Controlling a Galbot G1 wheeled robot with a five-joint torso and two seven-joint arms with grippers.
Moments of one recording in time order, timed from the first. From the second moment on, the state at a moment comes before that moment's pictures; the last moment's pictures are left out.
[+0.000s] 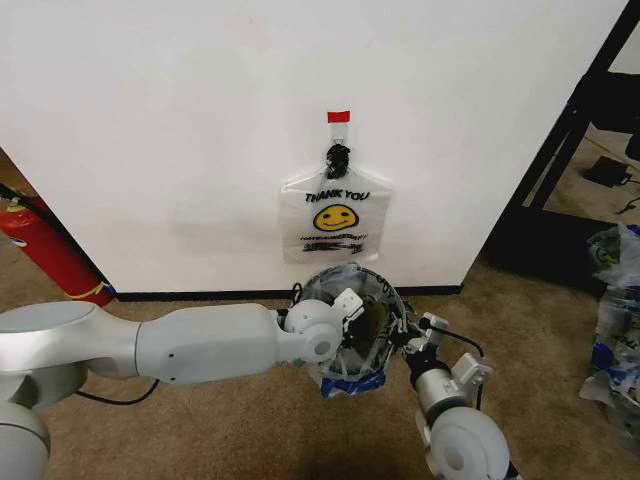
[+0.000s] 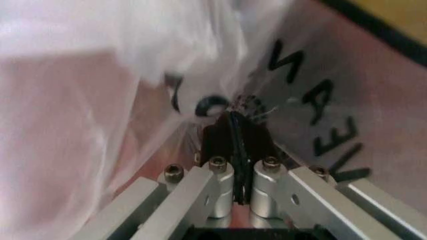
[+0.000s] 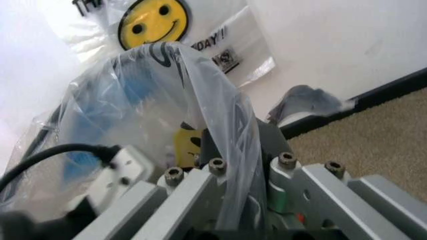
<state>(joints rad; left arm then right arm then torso) -0.04 -1.09 1.13 -1.69 -1.47 0.74 -0.75 -1.43 1.21 0.23 2.17 0.78 -0.12 0.42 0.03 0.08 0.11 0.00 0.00</state>
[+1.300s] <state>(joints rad) 0.01 -1.17 1.15 -1.57 -1.41 0.74 -0.71 -1.44 1.22 0.20 2.18 0.78 -0.12 0.41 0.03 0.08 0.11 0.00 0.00</state>
